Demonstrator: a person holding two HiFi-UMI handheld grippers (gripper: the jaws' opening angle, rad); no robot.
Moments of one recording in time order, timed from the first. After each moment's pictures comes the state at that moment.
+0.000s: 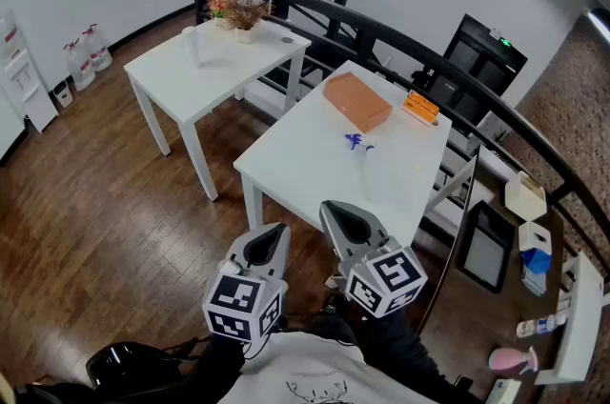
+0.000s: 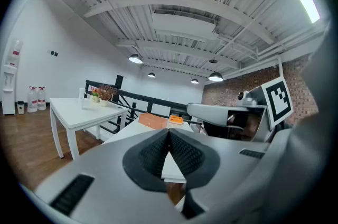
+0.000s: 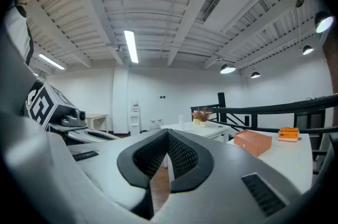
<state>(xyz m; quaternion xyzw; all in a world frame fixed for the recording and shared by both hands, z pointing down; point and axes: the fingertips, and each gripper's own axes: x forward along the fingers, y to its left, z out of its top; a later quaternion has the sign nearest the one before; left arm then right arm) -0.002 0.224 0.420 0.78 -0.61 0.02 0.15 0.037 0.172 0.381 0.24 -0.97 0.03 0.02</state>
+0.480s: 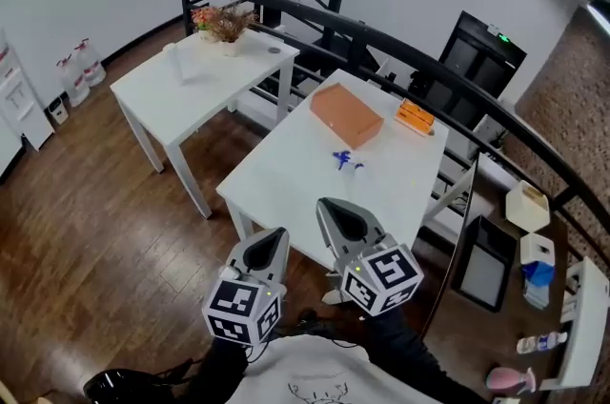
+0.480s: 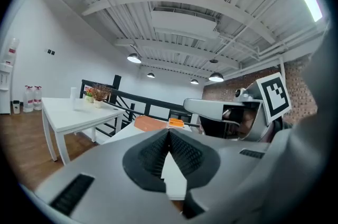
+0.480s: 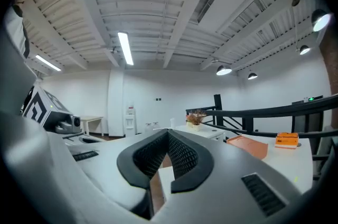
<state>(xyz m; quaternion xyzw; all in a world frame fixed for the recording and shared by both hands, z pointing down) 0.019 0.102 0.416 0.78 -0.61 0.01 0.14 0.052 0.046 0.364 0.25 -0.97 0.03 0.01</state>
